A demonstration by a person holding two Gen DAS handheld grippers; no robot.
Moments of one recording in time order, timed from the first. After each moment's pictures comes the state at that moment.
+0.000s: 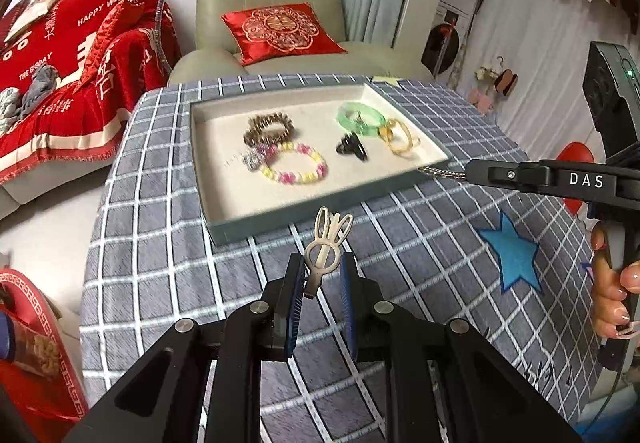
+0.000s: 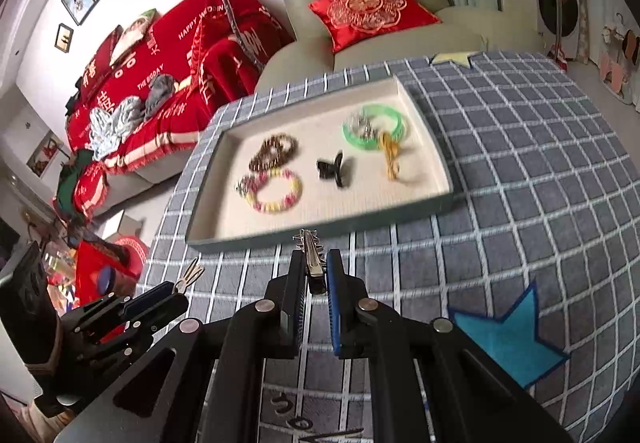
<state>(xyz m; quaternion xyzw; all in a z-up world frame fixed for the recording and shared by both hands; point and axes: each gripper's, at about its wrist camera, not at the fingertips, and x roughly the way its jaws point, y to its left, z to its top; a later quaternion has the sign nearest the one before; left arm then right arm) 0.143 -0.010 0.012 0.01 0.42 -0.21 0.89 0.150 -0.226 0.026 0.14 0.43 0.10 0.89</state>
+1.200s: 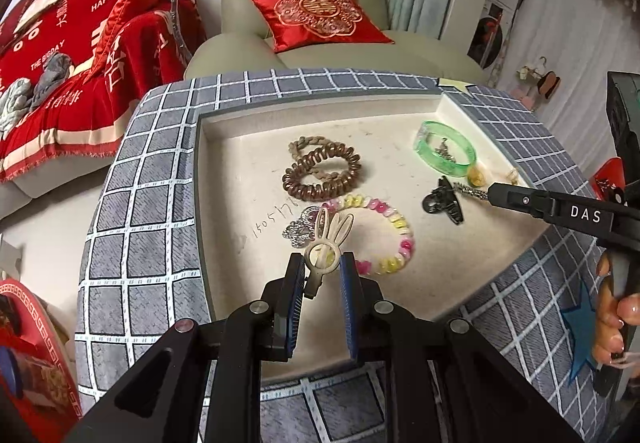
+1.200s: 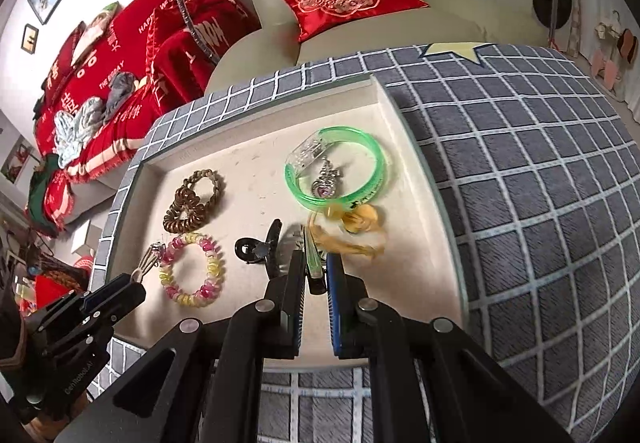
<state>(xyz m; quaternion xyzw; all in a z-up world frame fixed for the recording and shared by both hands) 0.262 -0.023 -0.029 0.01 0.45 -0.14 0.88 0.271 -0.239 -0.036 0.12 0.47 0.06 0.87</state>
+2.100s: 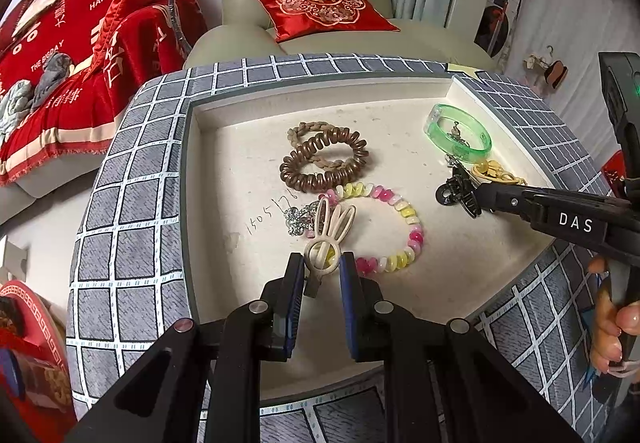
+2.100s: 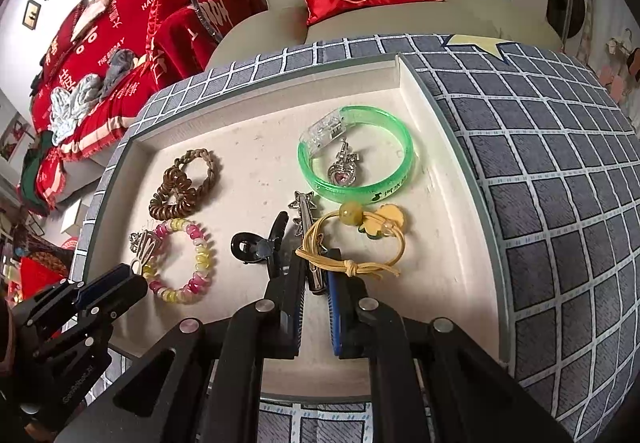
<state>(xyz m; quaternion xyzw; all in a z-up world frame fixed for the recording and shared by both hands) 0.272 -0.032 -0.042 0.03 0.46 -0.14 0.88 0.282 -0.225 -0.051 0.10 0.49 0.06 0.86</state>
